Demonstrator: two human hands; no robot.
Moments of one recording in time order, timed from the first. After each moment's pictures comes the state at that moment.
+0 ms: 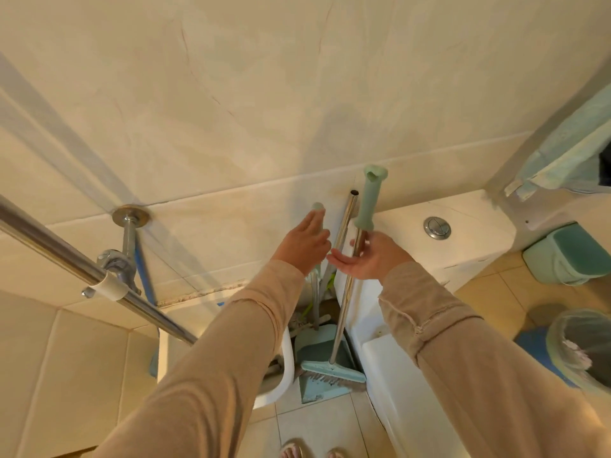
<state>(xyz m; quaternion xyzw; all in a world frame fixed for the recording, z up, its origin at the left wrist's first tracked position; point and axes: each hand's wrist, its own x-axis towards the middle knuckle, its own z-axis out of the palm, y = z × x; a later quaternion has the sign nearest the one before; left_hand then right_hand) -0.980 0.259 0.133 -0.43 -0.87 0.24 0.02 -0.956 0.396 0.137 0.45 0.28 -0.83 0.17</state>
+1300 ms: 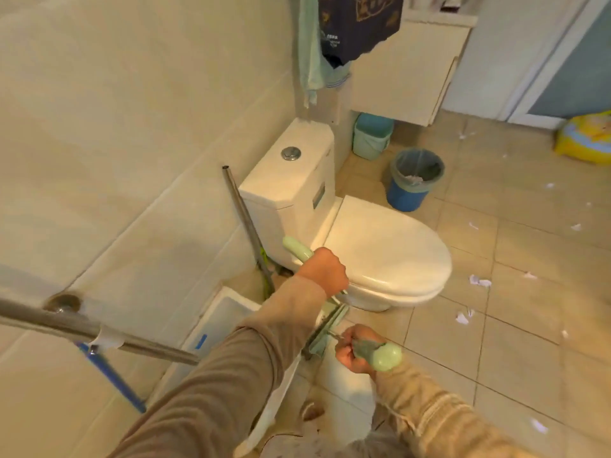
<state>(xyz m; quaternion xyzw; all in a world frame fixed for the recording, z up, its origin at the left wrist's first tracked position) -0.773 0.220 0.185 -0.77 -0.48 0.41 0.06 -0.652 0.201 0.078 0.59 0.06 -0.80 -0.09</state>
